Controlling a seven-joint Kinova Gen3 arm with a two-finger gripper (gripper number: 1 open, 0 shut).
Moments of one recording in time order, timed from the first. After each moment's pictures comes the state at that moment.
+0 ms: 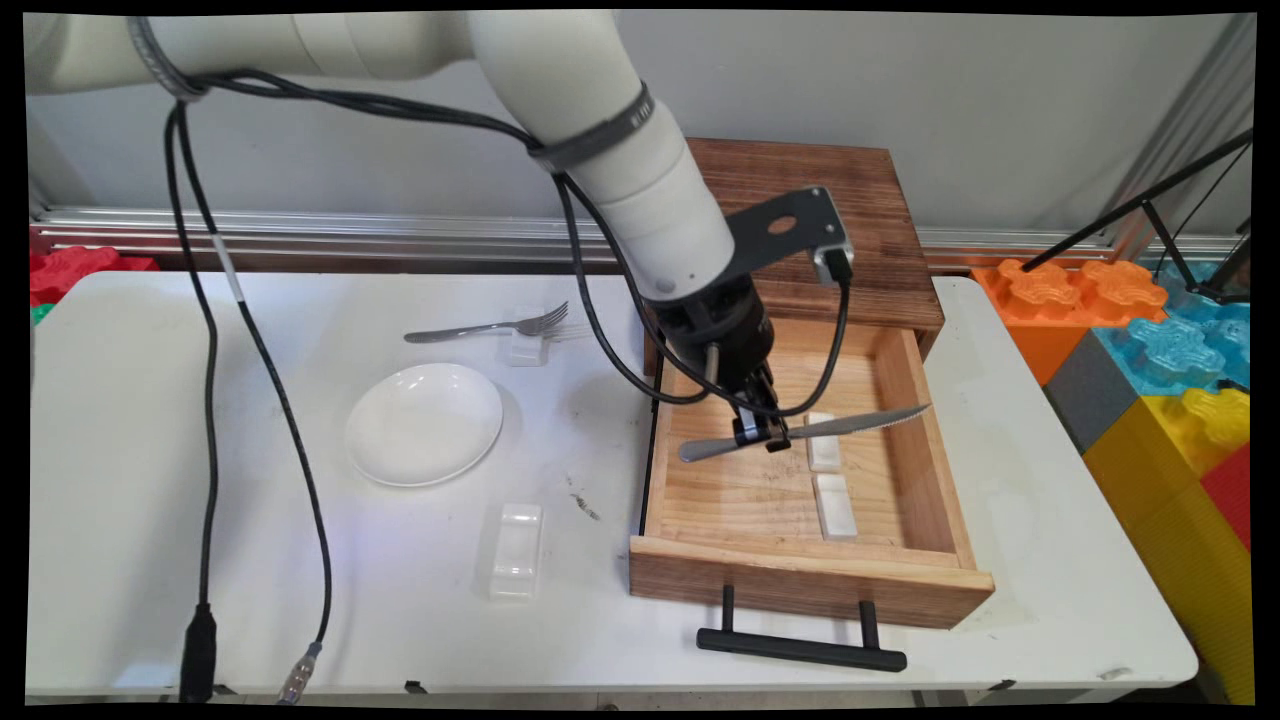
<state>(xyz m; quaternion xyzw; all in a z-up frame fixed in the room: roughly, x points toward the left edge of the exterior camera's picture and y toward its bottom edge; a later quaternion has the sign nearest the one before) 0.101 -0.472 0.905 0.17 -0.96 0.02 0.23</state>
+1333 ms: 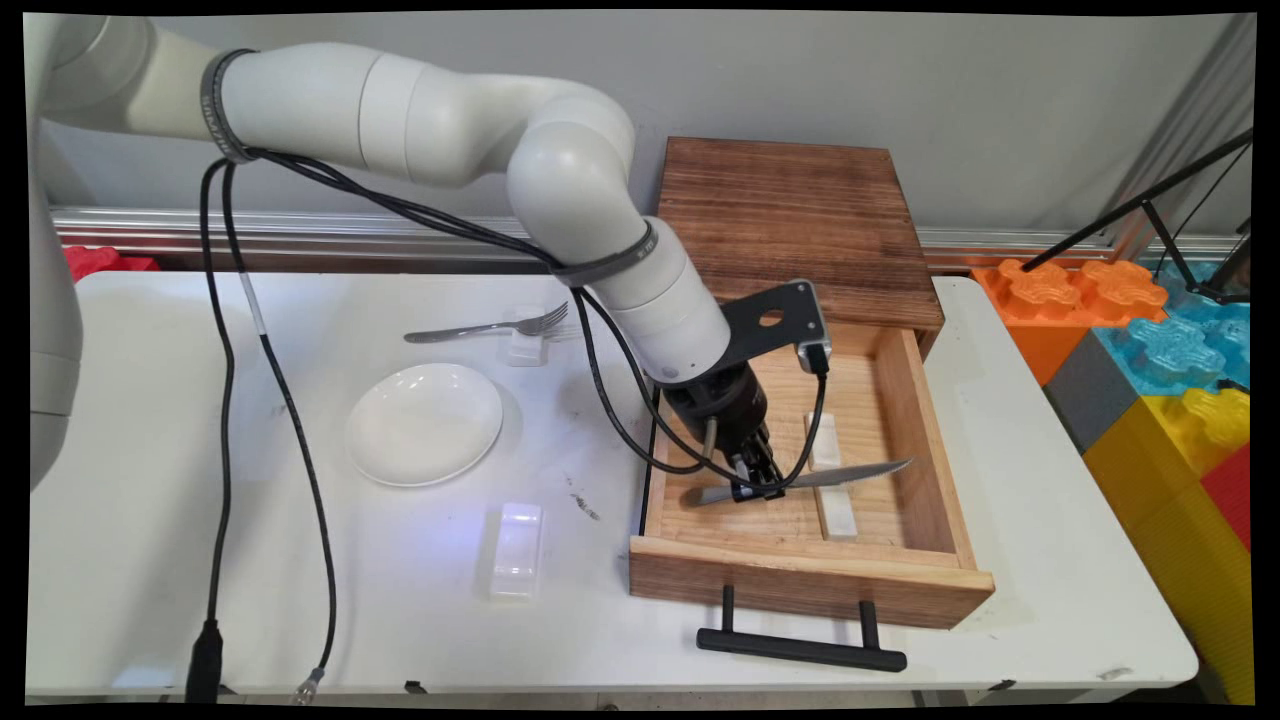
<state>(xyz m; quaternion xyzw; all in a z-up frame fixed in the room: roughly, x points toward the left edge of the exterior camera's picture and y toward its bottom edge) 0.096 -0.476 0.820 0.16 -0.96 0.02 0.23</state>
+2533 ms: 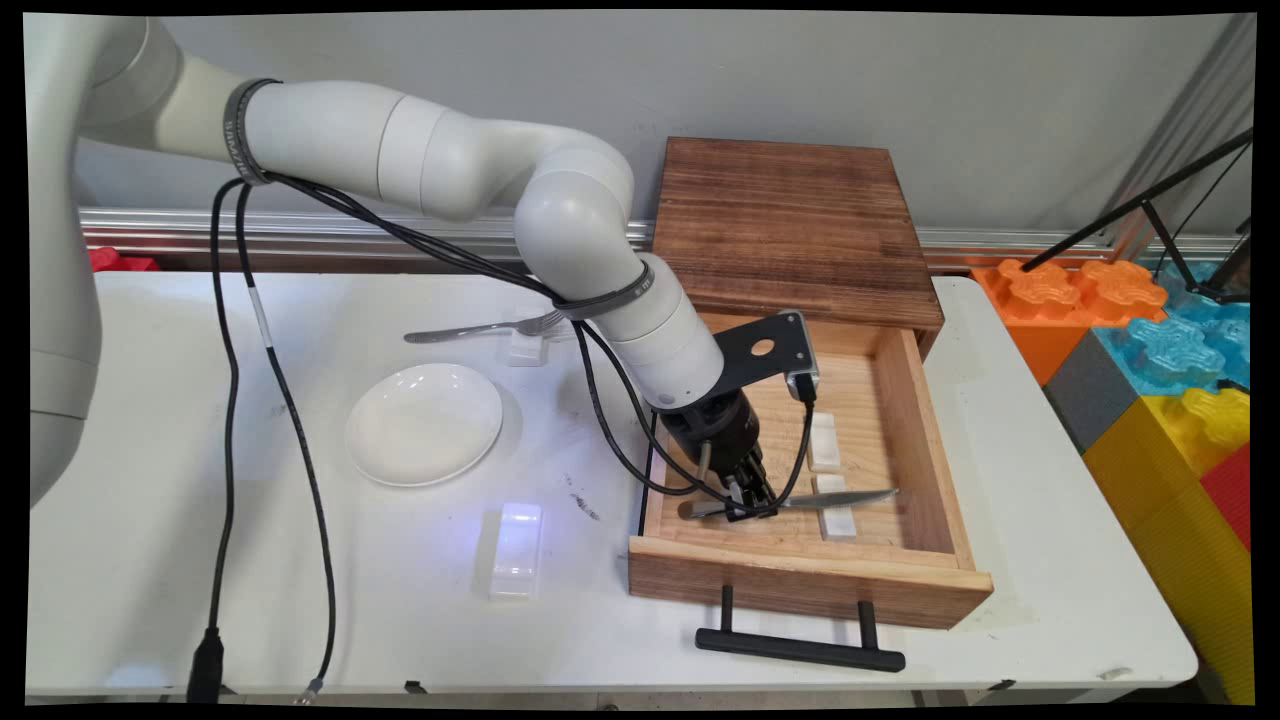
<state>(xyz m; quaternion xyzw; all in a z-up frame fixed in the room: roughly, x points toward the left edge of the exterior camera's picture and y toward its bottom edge) 0.099 -0.478 0.786 0.16 -0.96 0.01 0.23</state>
